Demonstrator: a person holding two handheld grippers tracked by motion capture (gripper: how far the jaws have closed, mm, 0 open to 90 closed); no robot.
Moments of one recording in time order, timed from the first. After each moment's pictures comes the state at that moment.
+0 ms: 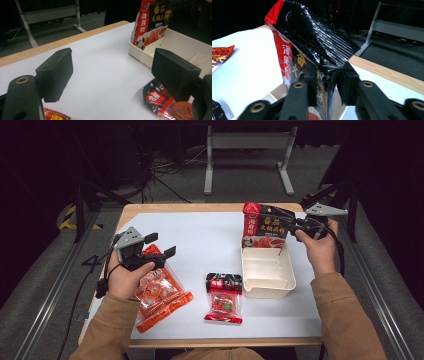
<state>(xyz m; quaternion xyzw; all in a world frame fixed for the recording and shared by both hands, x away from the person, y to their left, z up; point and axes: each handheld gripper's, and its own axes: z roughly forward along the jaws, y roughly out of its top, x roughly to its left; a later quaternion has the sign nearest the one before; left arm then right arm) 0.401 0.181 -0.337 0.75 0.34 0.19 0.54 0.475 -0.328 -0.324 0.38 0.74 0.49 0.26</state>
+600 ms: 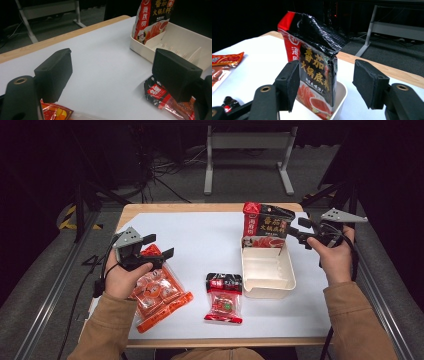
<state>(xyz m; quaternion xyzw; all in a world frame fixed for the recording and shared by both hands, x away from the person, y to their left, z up) 0.401 0.186 -0.336 0.76 0.34 0.18 0.53 0.438 -0.344 -0.311 0.39 0.72 0.51 0.26</state>
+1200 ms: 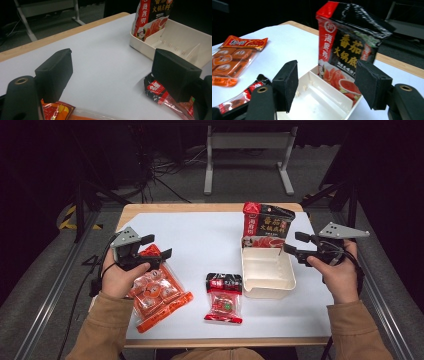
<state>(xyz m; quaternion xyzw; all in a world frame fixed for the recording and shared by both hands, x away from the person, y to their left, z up) 0.401 0.193 -0.333 0.77 0.34 0.17 0.52 0.388 -0.324 -0.307 0.35 0.76 0.50 0.24</state>
